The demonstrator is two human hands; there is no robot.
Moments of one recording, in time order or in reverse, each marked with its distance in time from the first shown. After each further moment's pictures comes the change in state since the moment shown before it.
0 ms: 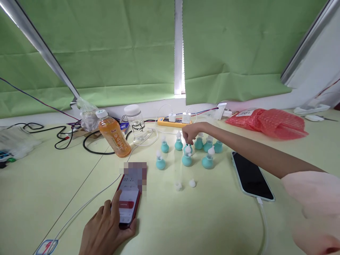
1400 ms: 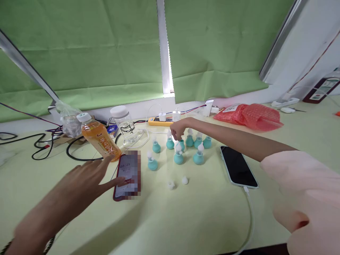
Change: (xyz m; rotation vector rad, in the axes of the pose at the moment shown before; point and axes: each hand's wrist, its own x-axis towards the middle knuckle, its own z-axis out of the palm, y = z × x) left_hand 0.098 -0.041 -0.052 -0.227 0.047 0.032; right_hand 0.010 0.001 -0.011 -0.054 0.003 0.051
